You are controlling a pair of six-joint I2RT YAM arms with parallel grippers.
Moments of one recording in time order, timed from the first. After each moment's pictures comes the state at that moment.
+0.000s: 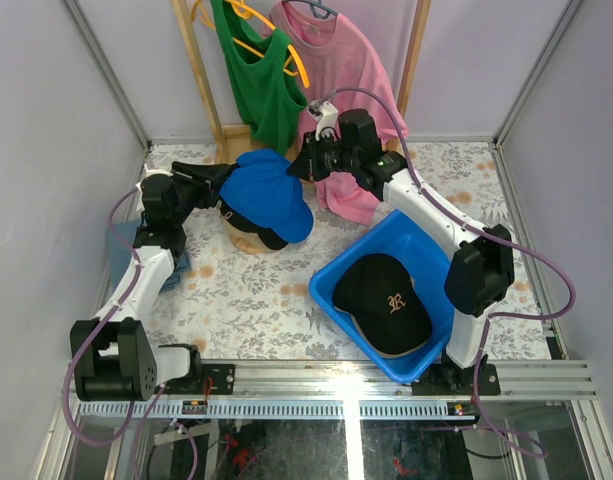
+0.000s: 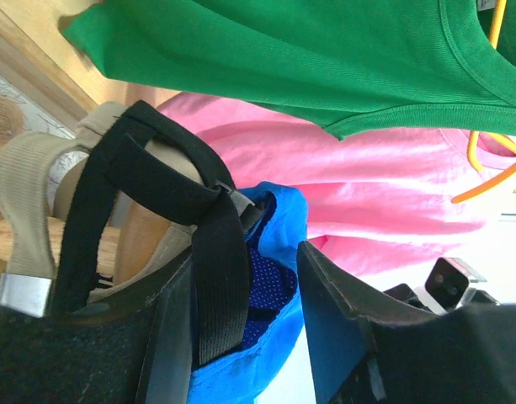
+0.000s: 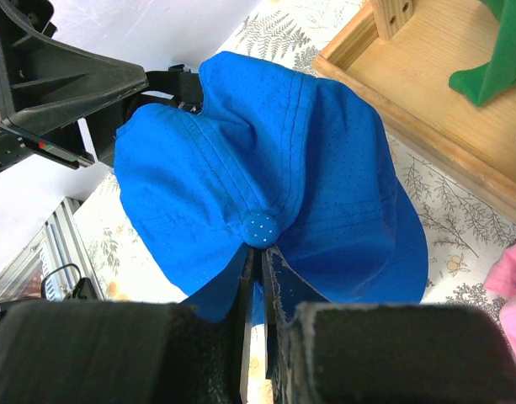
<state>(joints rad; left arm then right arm) 0.03 1.23 0.81 0.25 0.29 -1.35 0.58 1.87 1.74 -0.24 -0.48 0.31</state>
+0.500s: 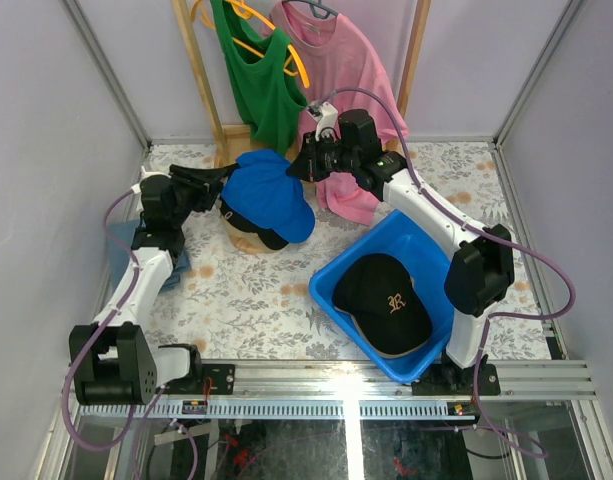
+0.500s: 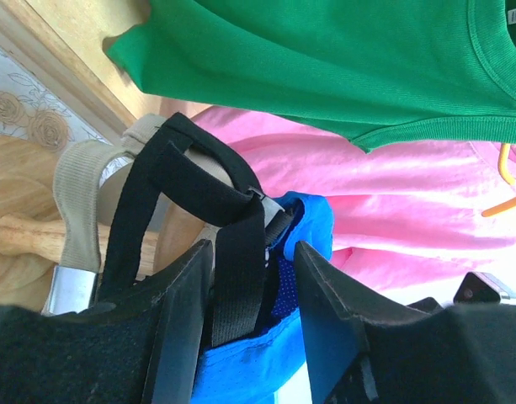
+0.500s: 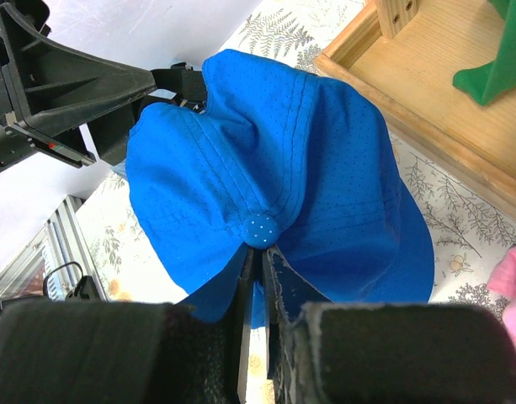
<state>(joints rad) 0.04 1.21 0.82 0.17 0.24 -1.29 0.58 1.87 1.74 -0.24 -0.49 0.31</state>
